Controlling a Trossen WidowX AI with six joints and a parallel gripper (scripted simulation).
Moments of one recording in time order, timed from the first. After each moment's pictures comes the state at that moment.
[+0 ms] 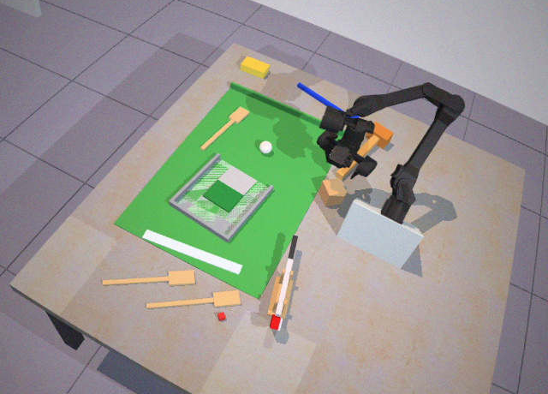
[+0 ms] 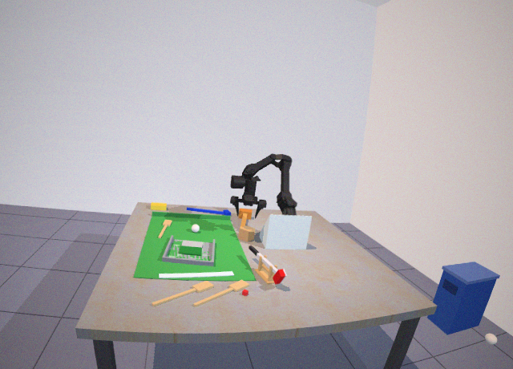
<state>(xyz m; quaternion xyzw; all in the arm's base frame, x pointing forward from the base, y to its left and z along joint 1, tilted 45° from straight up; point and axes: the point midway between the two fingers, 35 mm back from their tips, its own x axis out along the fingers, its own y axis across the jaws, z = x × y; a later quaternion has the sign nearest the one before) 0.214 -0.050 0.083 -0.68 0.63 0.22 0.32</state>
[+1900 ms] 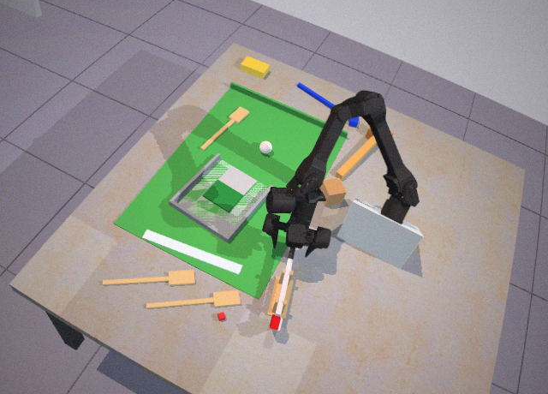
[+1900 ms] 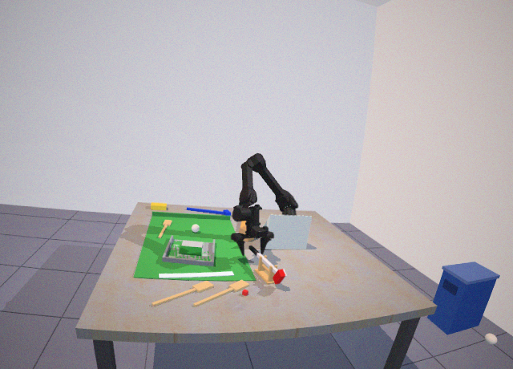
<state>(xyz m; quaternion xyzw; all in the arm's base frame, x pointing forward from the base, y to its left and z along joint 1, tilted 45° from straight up) 0.211 0.106 -0.177 -0.67 0.53 0.46 0.24</state>
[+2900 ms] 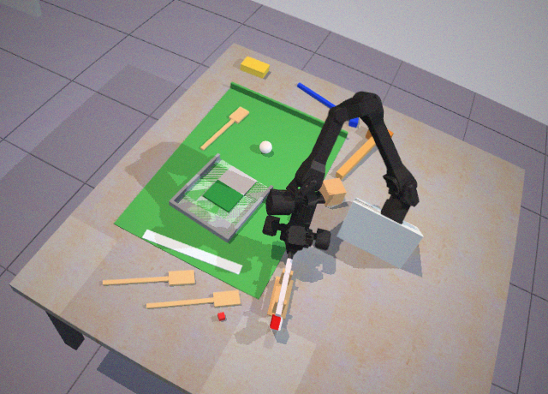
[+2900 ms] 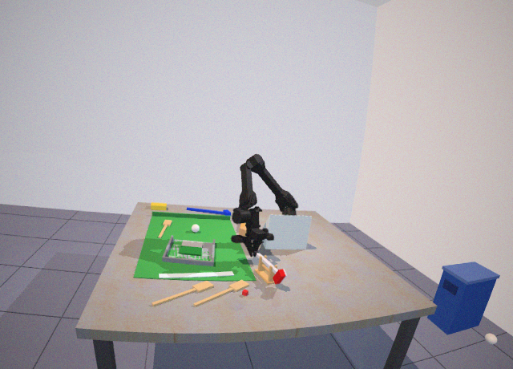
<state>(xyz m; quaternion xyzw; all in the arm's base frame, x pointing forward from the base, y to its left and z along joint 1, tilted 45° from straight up) 0.211 0.099 -0.183 -0.67 0.53 0.46 0.24</state>
